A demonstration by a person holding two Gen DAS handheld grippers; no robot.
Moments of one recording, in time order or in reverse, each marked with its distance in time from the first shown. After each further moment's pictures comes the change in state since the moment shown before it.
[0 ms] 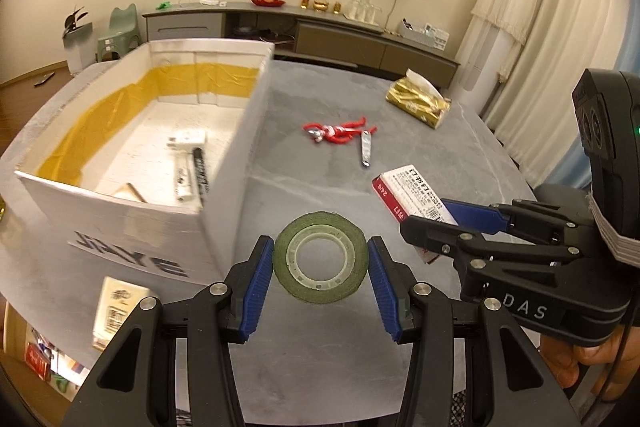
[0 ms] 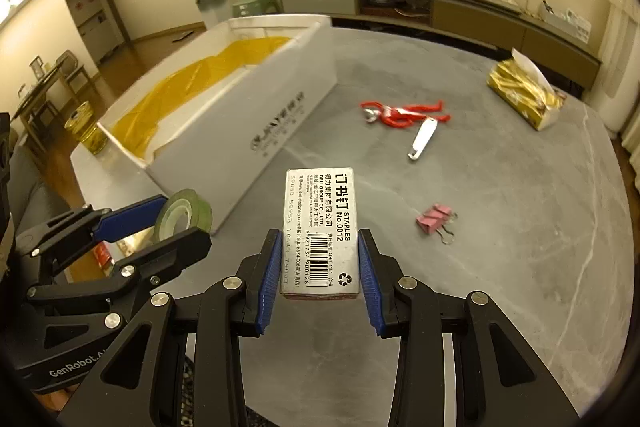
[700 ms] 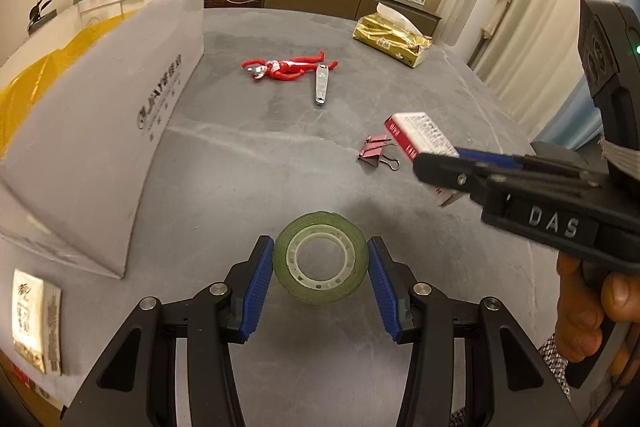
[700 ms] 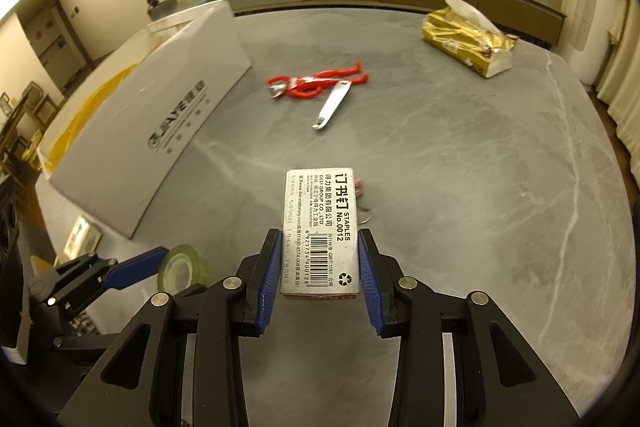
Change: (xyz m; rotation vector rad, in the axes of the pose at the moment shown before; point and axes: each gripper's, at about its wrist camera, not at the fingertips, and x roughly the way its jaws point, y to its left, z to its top) left arm 0.082 -0.047 -0.025 0.058 0.149 -0.066; right arm 0.026 -0.086 -0.022 0.147 0.038 -0.076
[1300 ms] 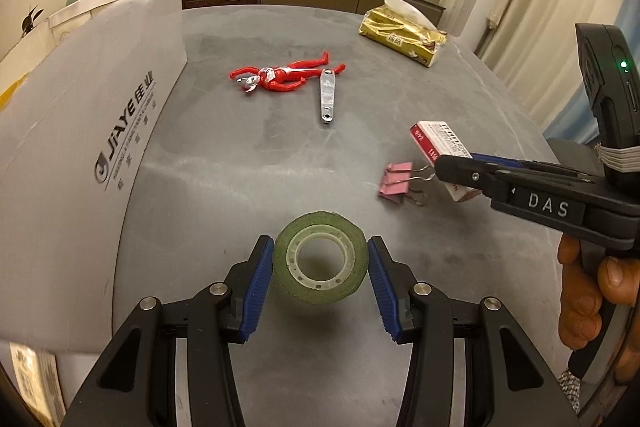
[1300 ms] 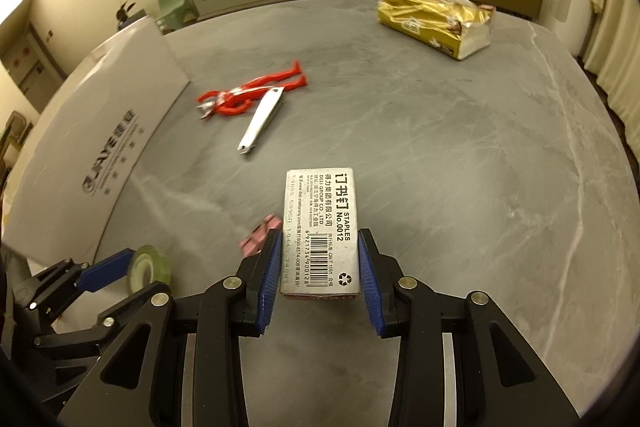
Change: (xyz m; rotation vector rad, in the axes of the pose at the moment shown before) left arm 0.046 0.002 0.035 0.031 0.027 0.024; right arm 0.042 -0.056 0.027 0.100 0.017 -0.038
